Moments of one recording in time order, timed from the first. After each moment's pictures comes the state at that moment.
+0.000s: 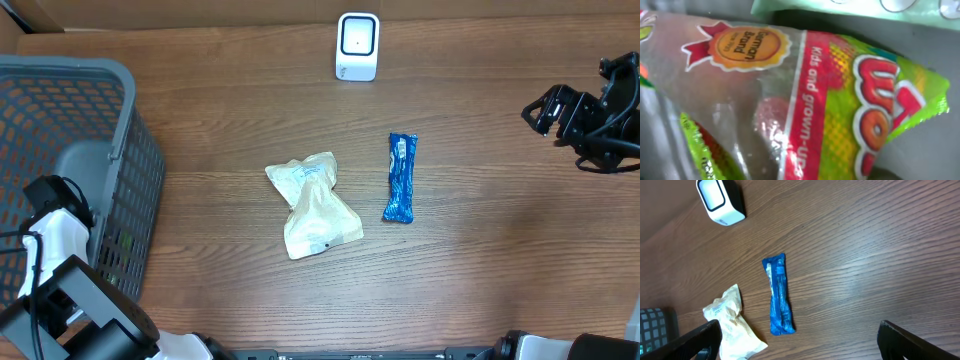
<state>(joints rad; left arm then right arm) 0.73 1.67 0.99 -0.76 -0.22 -0.64 -0.29 1.49 1.63 -1.26 -0.42 0.17</state>
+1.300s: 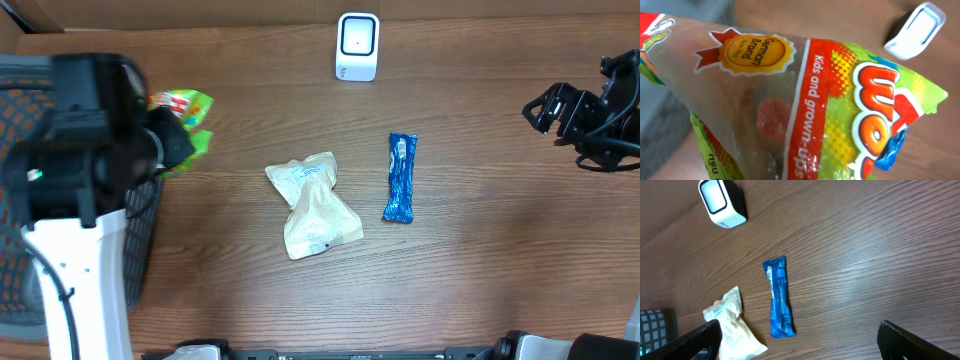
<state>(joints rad) 0.02 1.40 1.86 -1.46 0.00 -0.48 -0.29 1.49 1.63 -1.25 -0.42 0.17</state>
